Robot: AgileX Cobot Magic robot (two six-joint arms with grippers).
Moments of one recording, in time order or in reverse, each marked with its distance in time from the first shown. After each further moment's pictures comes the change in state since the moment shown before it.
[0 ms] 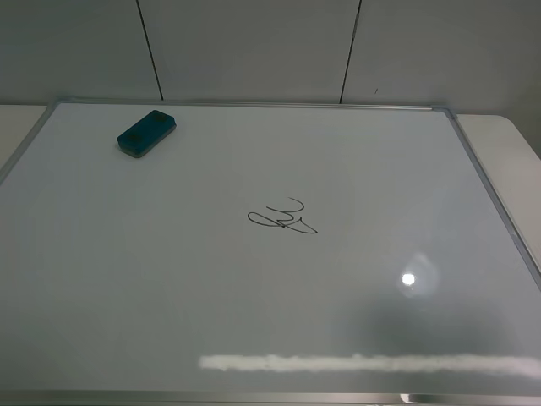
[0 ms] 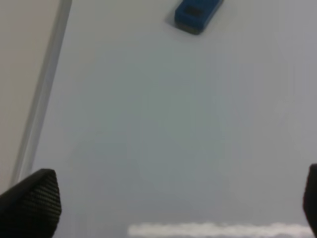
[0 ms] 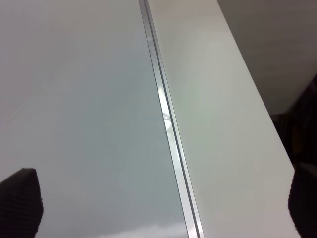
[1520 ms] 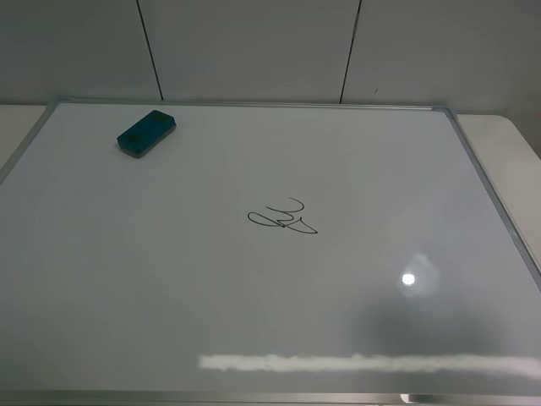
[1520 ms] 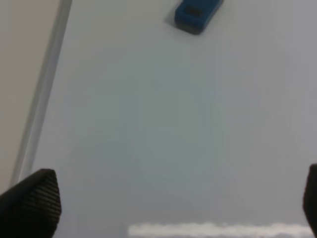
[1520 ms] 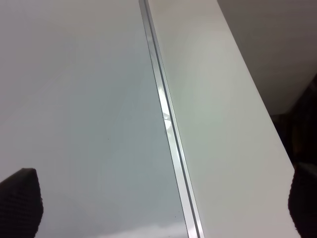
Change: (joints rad) left arm 0.000 0.000 0.000 0.000 0.000 0.000; right arm 0.000 0.000 0.000 0.000 0.000 0.000
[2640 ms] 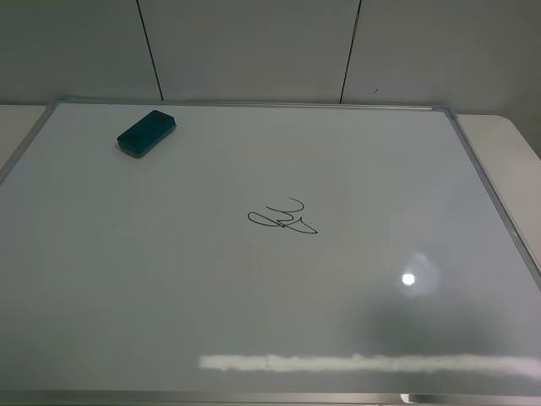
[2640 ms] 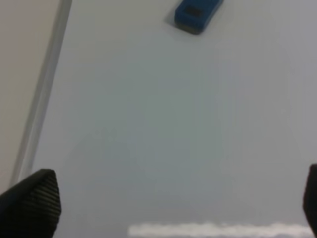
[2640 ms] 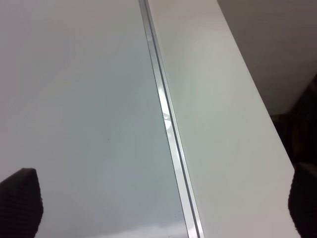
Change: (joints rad) left arm 0.000 0.000 0.000 0.000 0.000 0.000; right arm 0.000 0.000 0.000 0.000 0.000 0.000
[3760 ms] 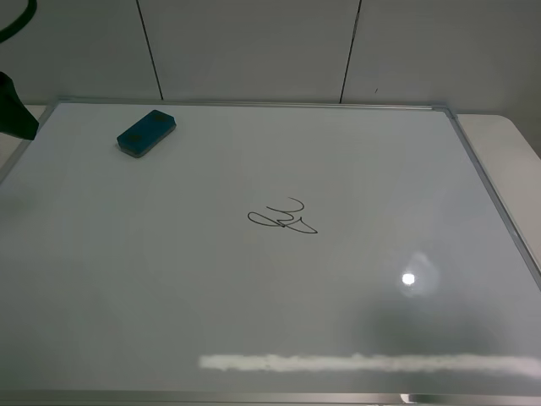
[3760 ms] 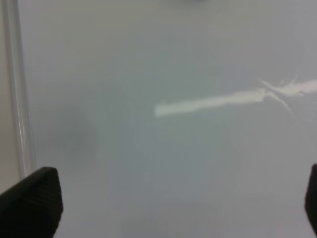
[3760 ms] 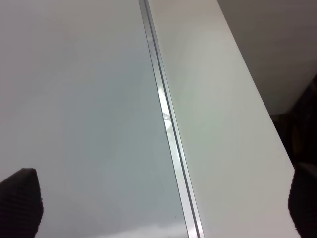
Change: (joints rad) left arm -0.001 1.177 -0.444 -0.003 -0.238 0.183; right arm 0.000 0.000 0.000 0.000 0.000 0.000
